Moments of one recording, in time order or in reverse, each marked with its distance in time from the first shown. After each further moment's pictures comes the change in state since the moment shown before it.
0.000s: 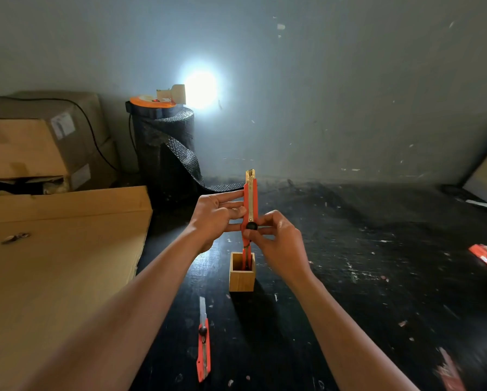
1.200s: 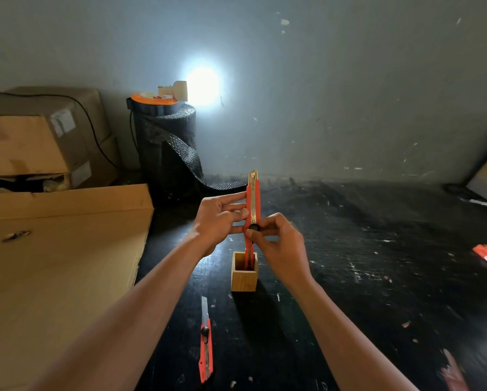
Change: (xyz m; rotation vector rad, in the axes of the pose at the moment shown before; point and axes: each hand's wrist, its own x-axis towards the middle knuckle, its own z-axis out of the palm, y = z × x) left_hand 0.001 -0.007 -0.002 0.014 0.021 0.009; right_hand 0.001 0.010 0.011 0.002 0.062 -0.027
